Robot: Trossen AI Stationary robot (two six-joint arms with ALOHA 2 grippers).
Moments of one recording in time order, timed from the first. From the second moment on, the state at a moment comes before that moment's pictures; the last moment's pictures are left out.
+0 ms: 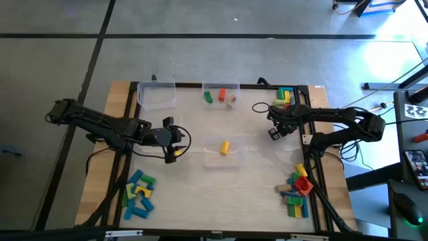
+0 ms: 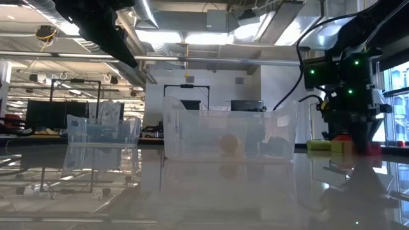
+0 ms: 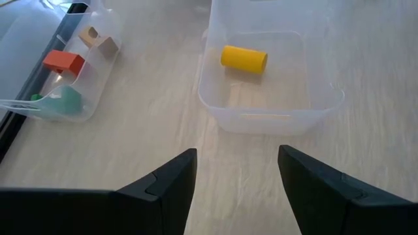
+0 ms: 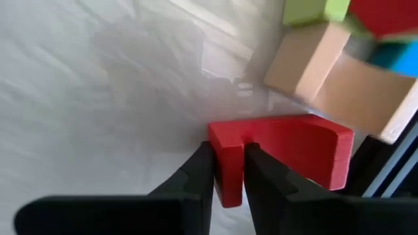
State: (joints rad) left arm -0.22 1.10 0.80 -0.51 -0.39 -0.16; right arm -0.49 1.28 0.58 -0.87 0.15 0.59
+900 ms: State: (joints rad) left arm -0.22 1.10 0.80 -0.51 -0.39 -0.16; right arm -0.49 1.28 0.76 -0.62 0.07 0.41
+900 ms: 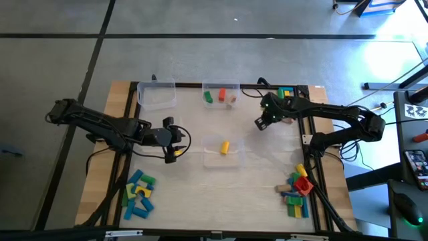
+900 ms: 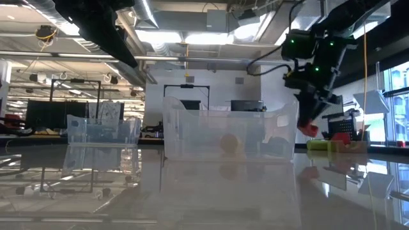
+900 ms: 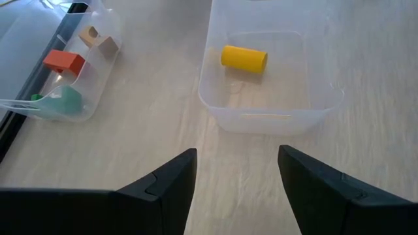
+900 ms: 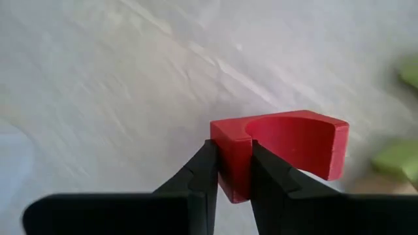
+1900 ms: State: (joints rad) left arm -0.22 1.10 0.80 -0.51 -0.39 -0.16; right arm -0.49 1.48 0.76 0.28 0.02 0.23
